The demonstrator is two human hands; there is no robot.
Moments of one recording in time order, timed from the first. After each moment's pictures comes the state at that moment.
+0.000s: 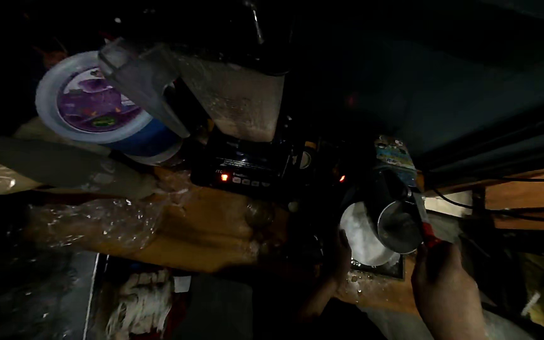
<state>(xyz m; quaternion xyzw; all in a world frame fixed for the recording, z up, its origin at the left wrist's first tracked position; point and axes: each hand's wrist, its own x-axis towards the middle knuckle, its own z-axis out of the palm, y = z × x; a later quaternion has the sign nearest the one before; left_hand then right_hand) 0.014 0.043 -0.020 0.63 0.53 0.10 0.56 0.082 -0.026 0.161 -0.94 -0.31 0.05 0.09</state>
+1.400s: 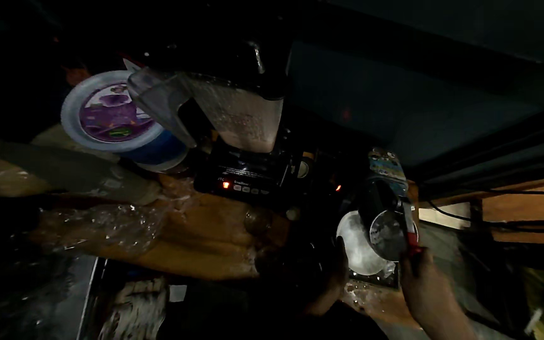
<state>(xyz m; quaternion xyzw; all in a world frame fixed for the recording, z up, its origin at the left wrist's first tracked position) 0.007 0.047 0.028 0.72 0.52 -0.09 0.45 0.101 -0.015 0.164 -0.94 -0.24 0.23 0.05</state>
